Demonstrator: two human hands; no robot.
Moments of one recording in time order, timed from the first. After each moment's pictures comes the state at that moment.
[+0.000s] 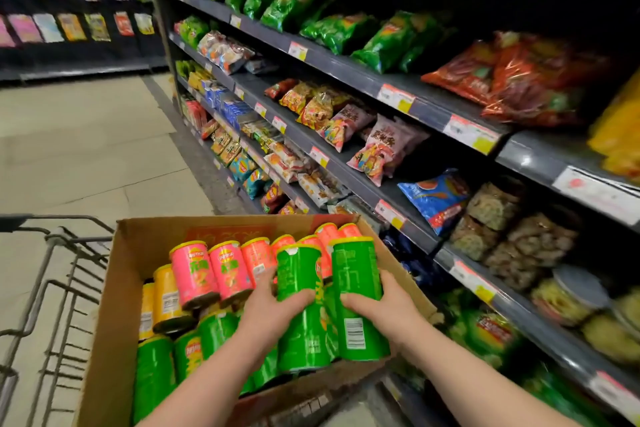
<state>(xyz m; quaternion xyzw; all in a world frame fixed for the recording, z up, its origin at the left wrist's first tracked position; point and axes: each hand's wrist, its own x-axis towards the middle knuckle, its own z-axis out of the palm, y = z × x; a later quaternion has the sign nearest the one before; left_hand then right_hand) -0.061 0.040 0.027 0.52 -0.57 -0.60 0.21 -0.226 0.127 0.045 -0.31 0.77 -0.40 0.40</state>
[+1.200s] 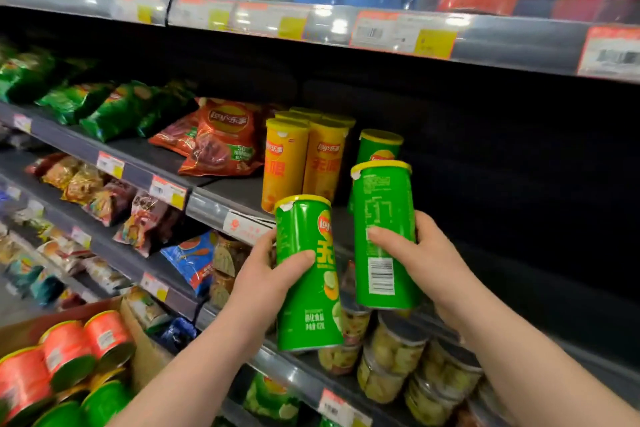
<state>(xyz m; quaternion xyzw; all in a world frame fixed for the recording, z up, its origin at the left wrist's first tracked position) -0.423 0.273 0.176 0.21 -0.60 -0.73 0.25 -0.539 0.424 0.228 -0.25 0.76 -0.58 0.12</state>
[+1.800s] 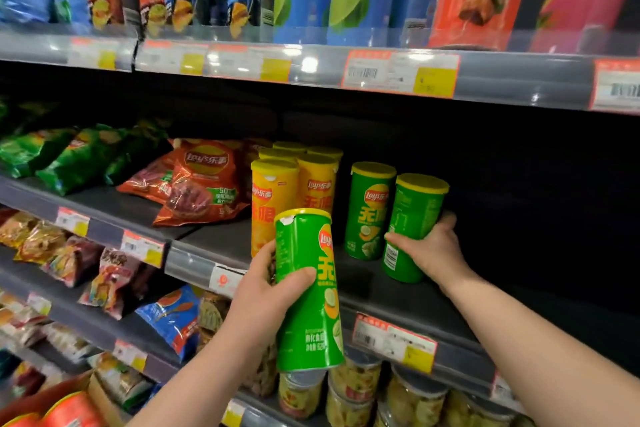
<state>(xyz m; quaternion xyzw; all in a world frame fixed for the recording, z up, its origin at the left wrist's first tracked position) -0.461 0.231 0.197 0.14 -0.63 -0.73 0.23 -0.641 0.390 0.226 -0.14 0.83 -0.54 -0.06</state>
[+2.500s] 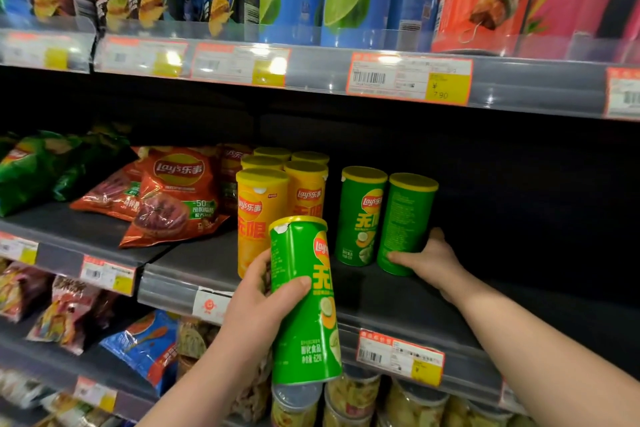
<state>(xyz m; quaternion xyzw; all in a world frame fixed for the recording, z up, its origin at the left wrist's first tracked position) -0.478 0.207 0.198 0.11 -0.62 -0.76 0.19 -0.673 0.392 0.204 -0.07 0.87 -0.49 -0.03</state>
